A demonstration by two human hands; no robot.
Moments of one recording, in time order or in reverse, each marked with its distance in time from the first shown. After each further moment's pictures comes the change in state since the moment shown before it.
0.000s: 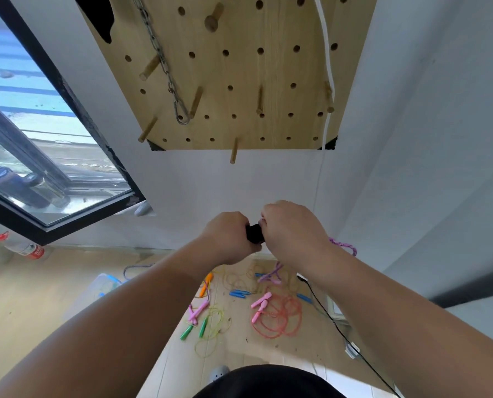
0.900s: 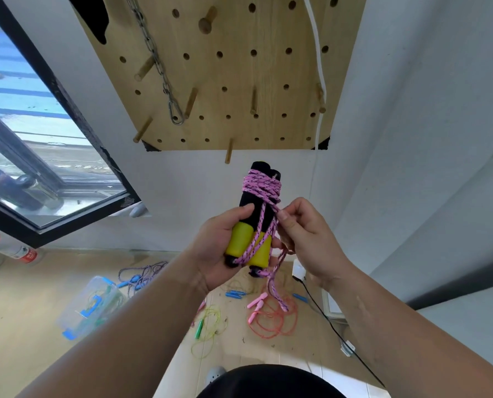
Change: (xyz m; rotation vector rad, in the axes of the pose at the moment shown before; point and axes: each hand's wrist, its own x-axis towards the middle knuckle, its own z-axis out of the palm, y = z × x) left_hand -0.064 0.024 -0.019 -1.813 -0.290 -0.032; right_hand -0.044 0.027 0.012 1.236 0.156 0.128
